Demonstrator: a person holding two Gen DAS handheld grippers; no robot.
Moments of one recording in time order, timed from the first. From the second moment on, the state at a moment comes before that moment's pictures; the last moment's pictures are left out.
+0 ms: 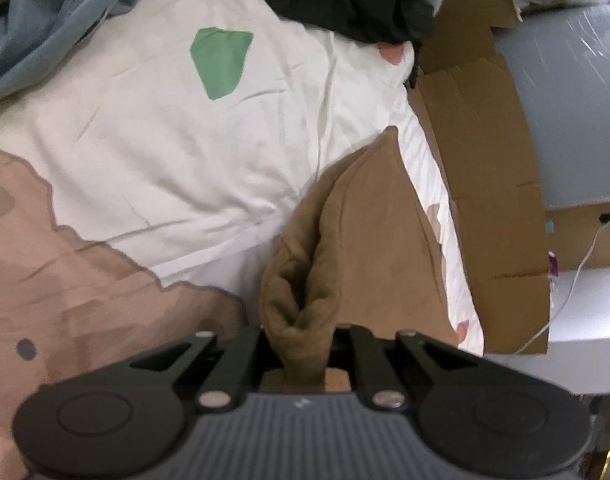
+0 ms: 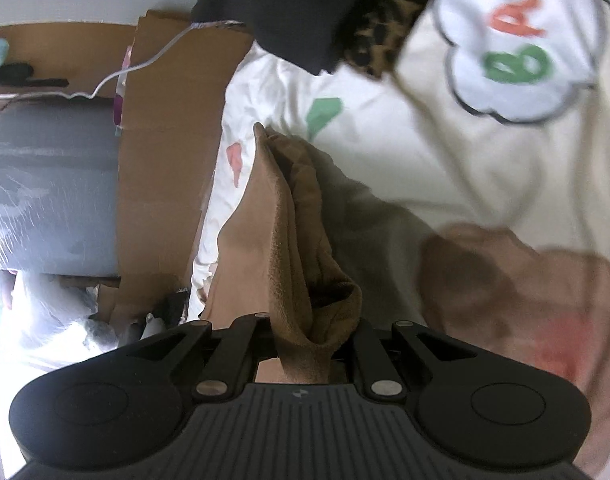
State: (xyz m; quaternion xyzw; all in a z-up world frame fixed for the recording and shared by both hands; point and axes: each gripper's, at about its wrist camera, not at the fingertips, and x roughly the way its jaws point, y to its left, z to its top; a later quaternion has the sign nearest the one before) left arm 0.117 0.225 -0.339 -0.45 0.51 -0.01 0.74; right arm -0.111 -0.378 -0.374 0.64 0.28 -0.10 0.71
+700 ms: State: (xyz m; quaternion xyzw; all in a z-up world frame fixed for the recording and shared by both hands) left arm 0.065 0.220 -0.370 -0.44 0.55 0.01 0.71; right arm -0.182 -0.372 -0.410 0.64 0.33 -0.14 0.68
